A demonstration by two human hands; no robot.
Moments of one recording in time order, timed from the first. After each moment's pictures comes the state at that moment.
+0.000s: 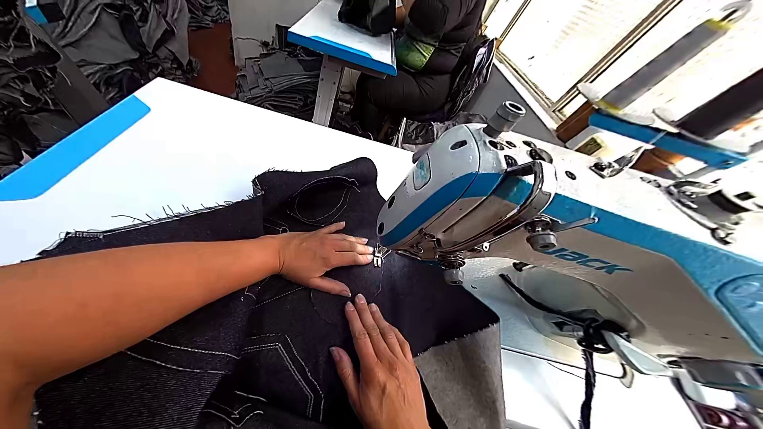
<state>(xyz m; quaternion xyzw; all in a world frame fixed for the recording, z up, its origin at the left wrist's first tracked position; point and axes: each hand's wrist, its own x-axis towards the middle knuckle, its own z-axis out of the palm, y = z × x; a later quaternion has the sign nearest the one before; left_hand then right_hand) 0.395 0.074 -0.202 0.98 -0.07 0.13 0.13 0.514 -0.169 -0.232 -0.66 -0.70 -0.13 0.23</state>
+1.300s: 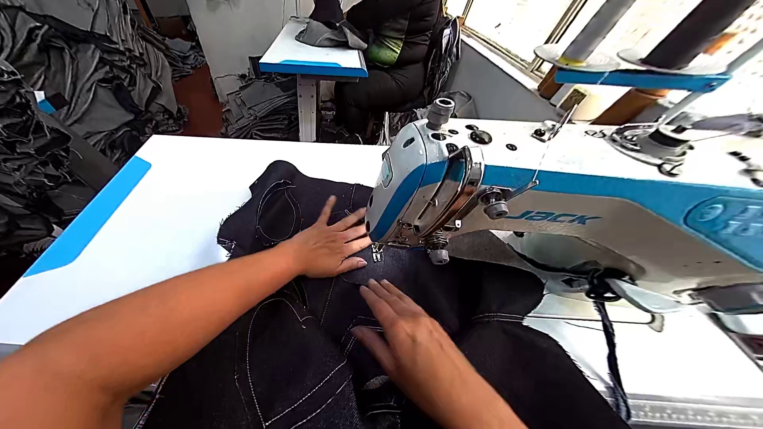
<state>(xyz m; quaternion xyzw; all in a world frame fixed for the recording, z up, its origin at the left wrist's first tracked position) 0.417 0.070 -0.178 1.00 0.07 0.06 0.02 0.522 -0.152 -0.170 -0.68 -0.71 0.02 0.20</state>
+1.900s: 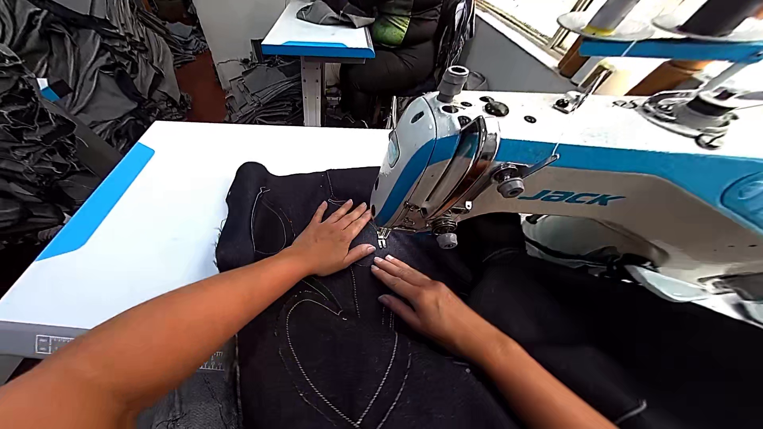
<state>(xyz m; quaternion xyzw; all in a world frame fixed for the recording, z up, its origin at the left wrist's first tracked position) 0.417 0.048 -0.187 0.97 0.22 0.05 0.10 0.590 -0.130 -0.212 -0.55 -0.80 0.00 0.25</state>
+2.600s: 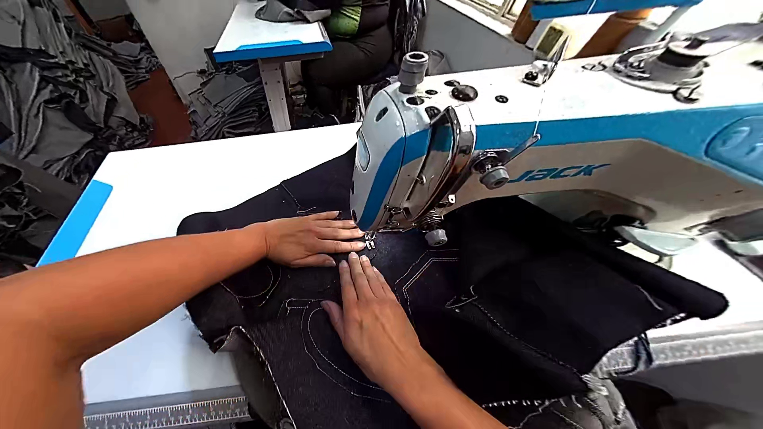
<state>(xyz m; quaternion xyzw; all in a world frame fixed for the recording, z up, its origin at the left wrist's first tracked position) 0.414 0.136 -0.191 0.96 -0.26 0.05 0.09 0.480 -0.113 -0.212 -0.75 -0.63 -0.05 0.19</state>
